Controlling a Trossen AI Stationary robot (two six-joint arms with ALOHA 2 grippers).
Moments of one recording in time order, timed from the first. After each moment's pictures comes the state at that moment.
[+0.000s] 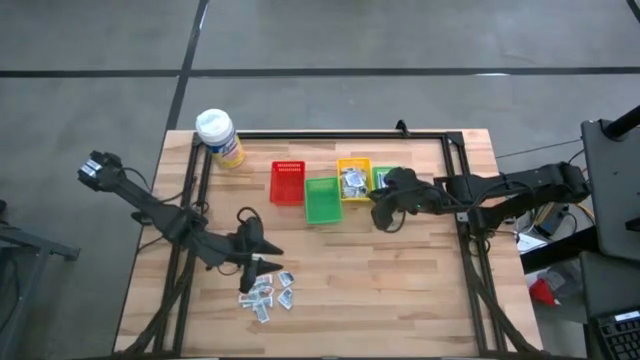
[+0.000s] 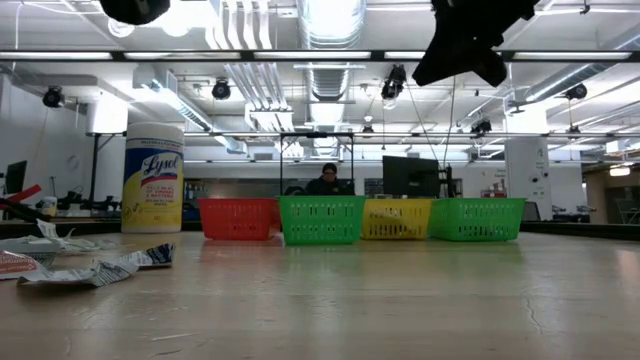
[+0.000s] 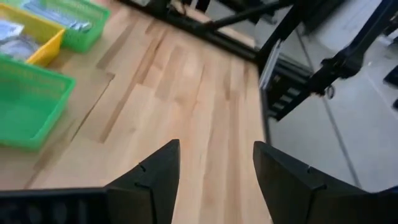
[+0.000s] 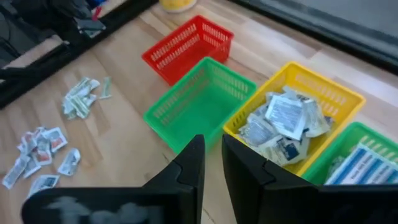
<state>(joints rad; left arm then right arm) -0.56 1.09 0.88 -0.26 -0.40 -0.71 0.10 1.16 0.93 -0.47 0.44 0.71</state>
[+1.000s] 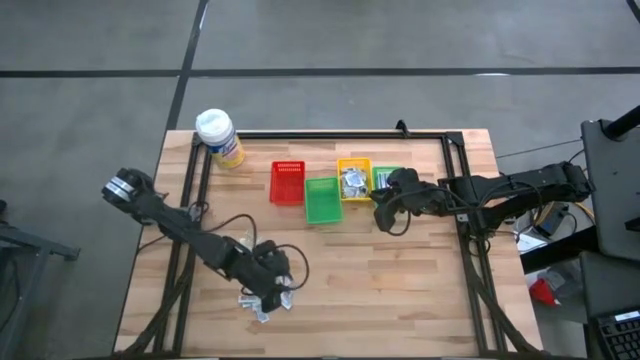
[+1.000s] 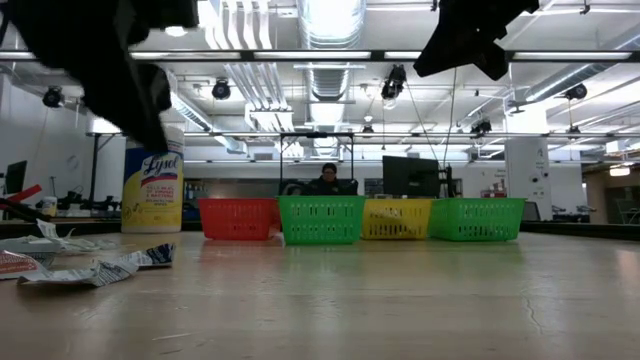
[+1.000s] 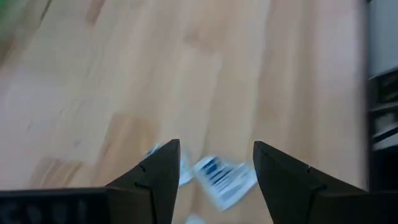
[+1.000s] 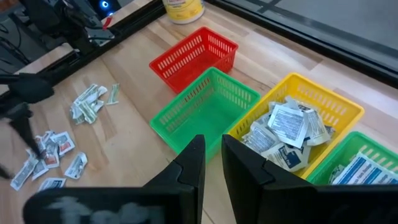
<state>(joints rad) -0.55 1.48 0.93 -0.35 -0.24 -0.76 0.12 1.13 0.92 -0.46 0.47 0.69</state>
